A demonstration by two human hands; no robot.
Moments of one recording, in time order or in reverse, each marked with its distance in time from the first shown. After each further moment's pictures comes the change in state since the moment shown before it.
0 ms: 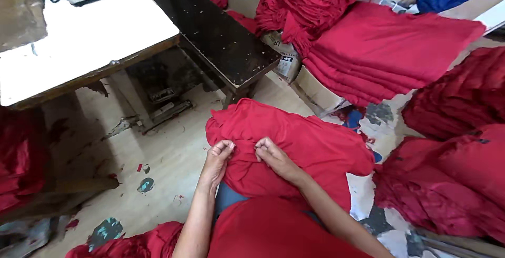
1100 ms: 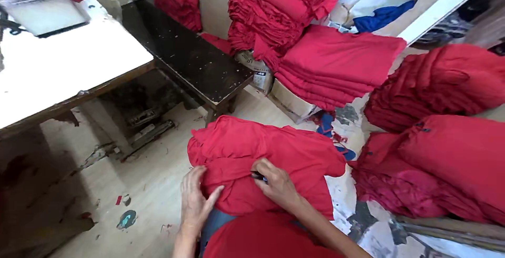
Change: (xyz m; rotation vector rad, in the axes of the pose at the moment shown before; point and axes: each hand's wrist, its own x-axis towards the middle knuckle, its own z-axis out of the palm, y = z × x) left_hand -0.042 -0.004 -0.024 1.069 0.059 0.708; right_hand -0.045 -0.009 -0.002 -0.618 0.333 -0.202
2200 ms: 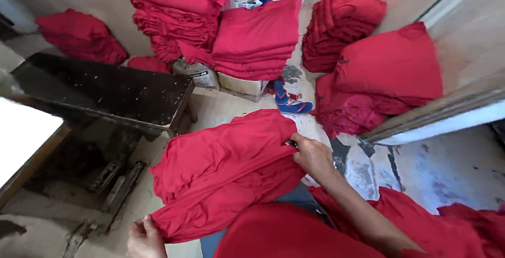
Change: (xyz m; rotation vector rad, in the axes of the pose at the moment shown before) left_hand 0.040 -0.027 -0.030 0.322 -0.025 -0.510; right_hand -0.072 0.023 -0.121 -0.379 0.057 1.055
